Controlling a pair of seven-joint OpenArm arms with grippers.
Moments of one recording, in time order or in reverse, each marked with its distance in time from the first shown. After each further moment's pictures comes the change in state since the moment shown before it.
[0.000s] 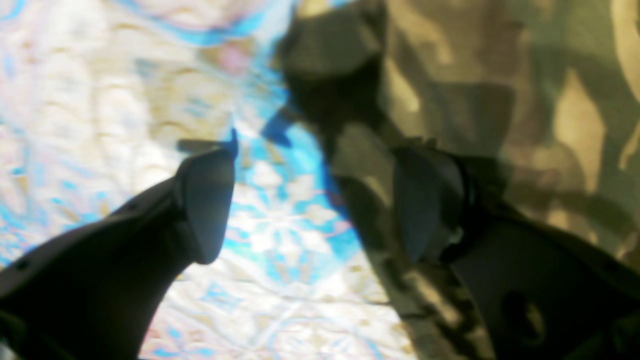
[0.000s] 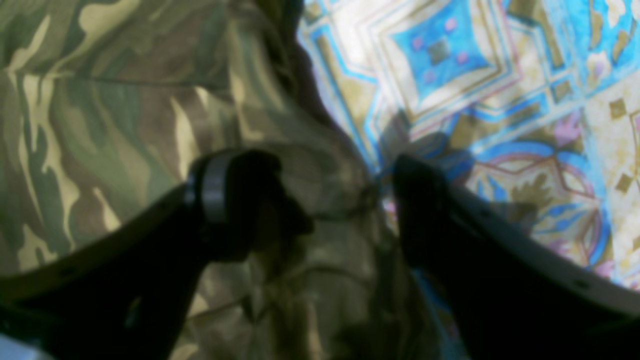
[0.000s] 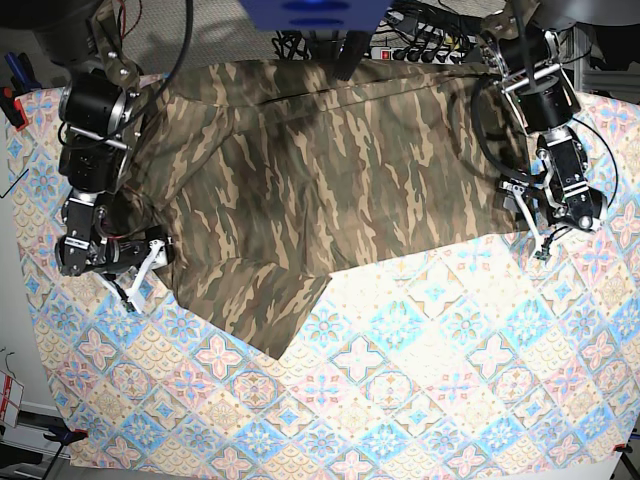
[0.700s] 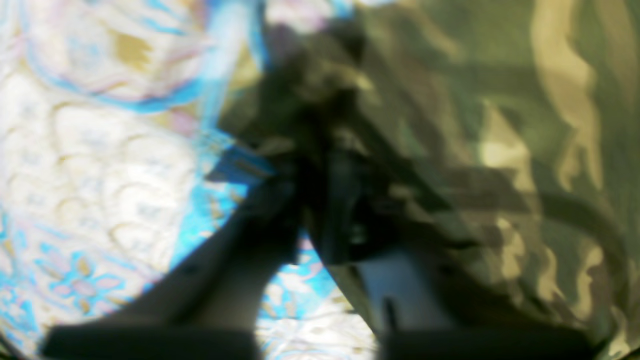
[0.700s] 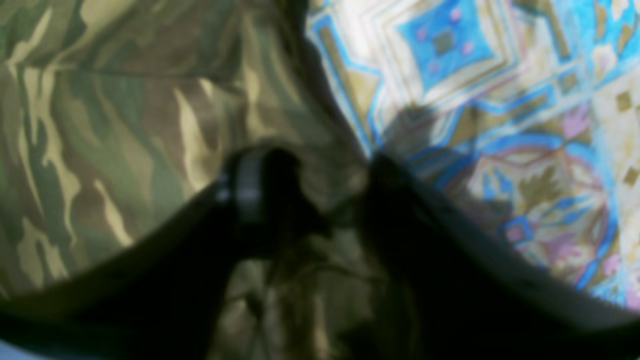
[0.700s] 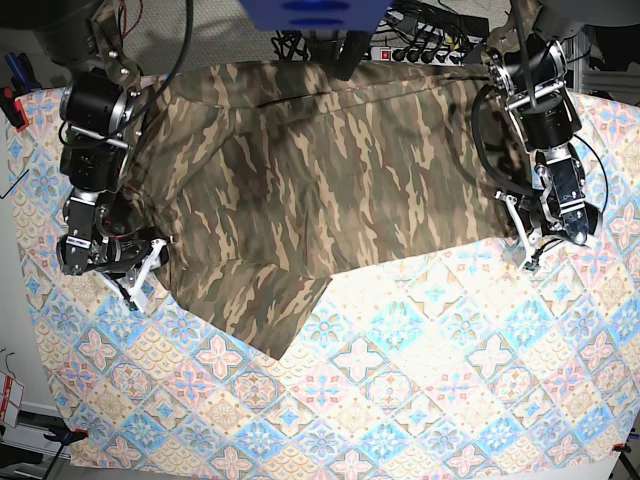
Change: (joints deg) left arm -2.9 2.3 2.6 -11.5 0.9 -0.2 -5.2; right arm -0.2 -0.2 0.0 0.0 0.0 0.1 0.2
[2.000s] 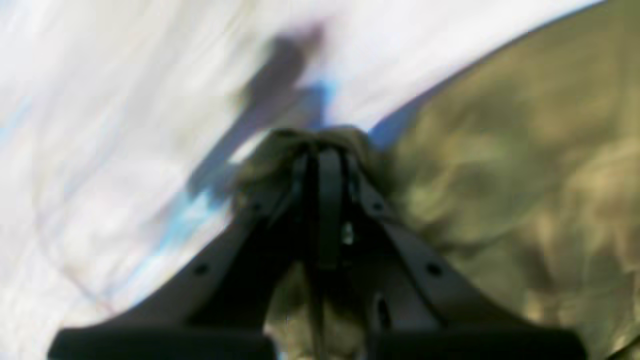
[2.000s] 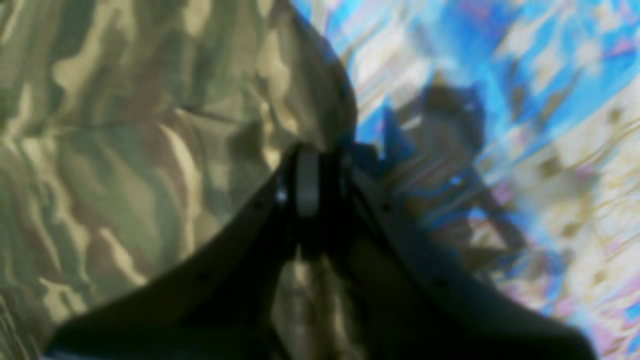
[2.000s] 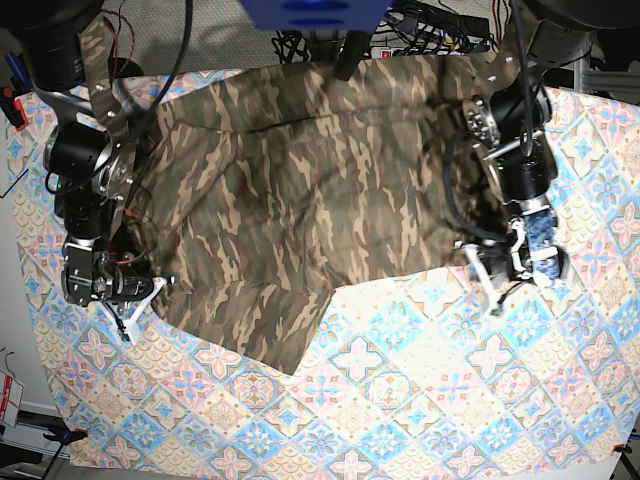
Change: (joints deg) left arm -14.7 6.8 0.3 -10.4 1.1 1.3 -3.6; right arm 14.3 1.0 0.4 -20.0 -4.5 -11.8 9.4
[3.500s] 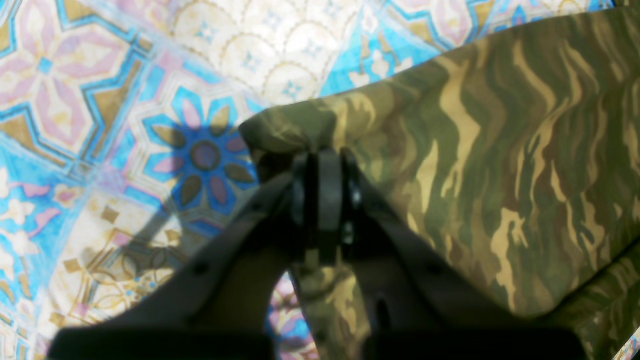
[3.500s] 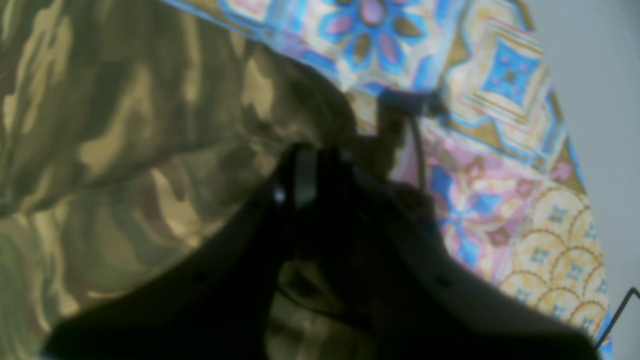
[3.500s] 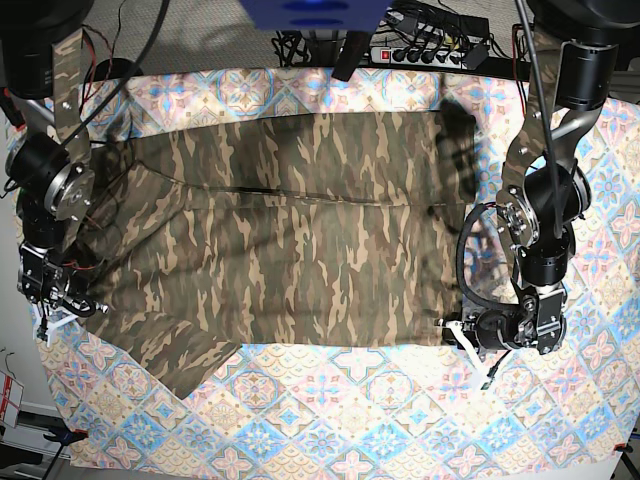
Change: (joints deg) left arm -21.6 -9.1 0.1 -31.8 -0.7 -0.7 -20.6; right arm 4.5 8.2 9.5 -8.9 0.2 -22.0 9.5
